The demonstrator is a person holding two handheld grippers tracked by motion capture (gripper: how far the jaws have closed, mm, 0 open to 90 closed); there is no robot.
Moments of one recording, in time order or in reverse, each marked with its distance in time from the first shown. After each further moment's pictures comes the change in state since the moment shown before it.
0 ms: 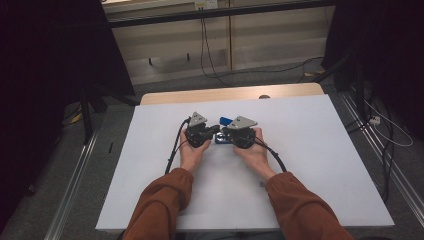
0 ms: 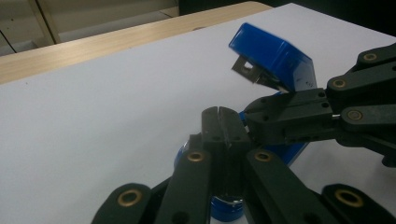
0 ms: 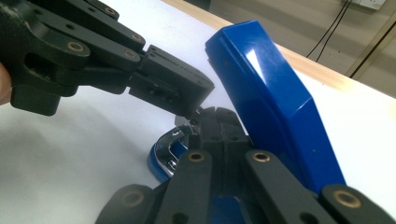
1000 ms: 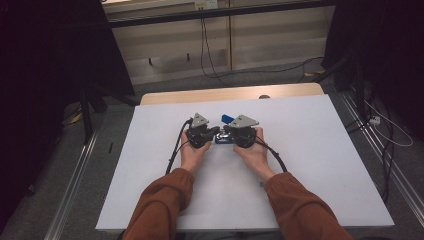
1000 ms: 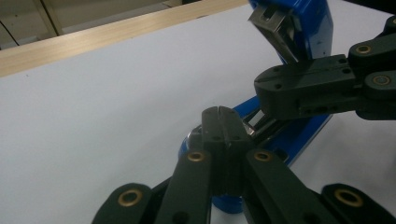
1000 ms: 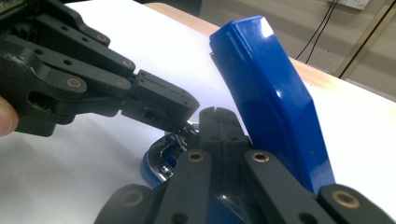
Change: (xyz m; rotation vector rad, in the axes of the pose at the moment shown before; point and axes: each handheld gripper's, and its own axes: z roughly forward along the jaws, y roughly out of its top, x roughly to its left) left arm 0.000 -0.004 0.004 0.030 0.018 0.020; right arm -0.001 0.002 -0.003 -0.019 -0.031 0.039
